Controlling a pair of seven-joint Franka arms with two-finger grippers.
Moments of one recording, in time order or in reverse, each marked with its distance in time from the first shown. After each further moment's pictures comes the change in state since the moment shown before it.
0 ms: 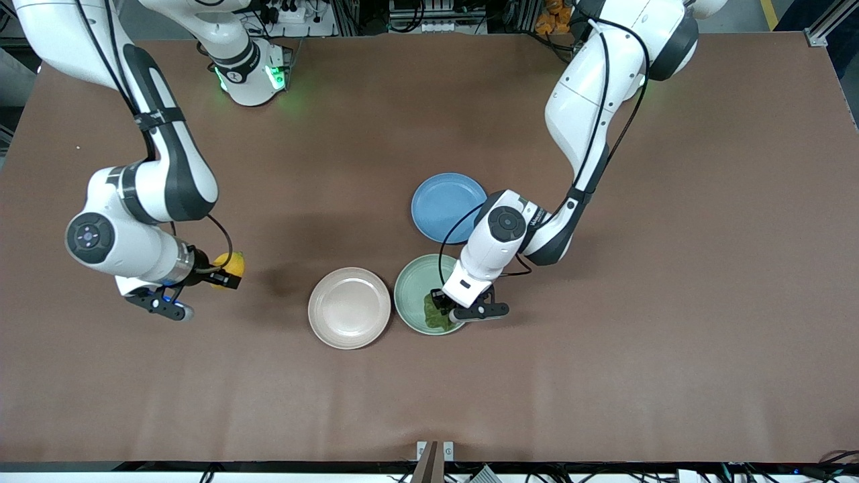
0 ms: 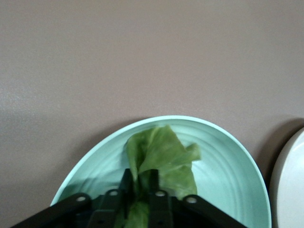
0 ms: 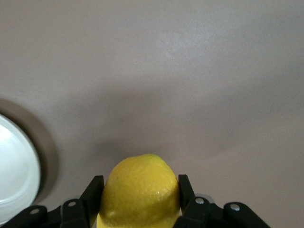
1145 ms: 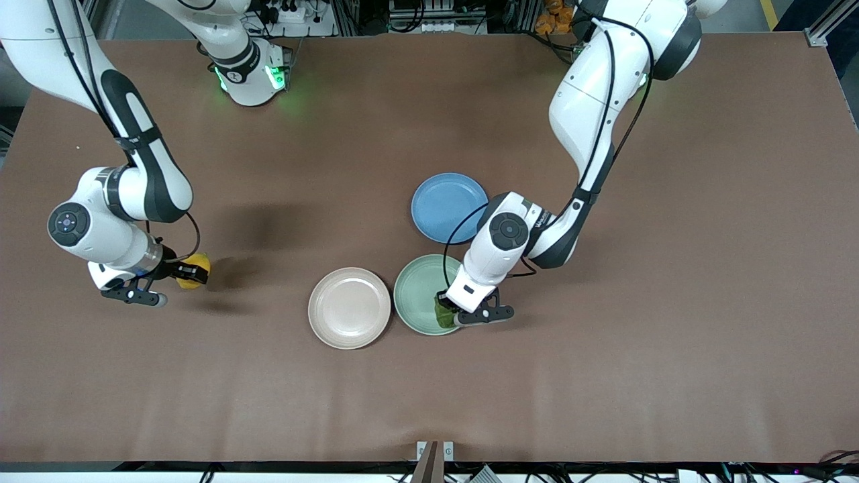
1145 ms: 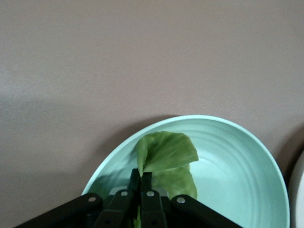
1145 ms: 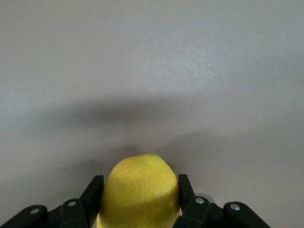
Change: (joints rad) left arm 0.011 -0.009 0.008 0.030 0.000 -0.123 -0.001; right arm -0.189 0.026 -0.005 -0.215 -0.052 0.320 -0.314
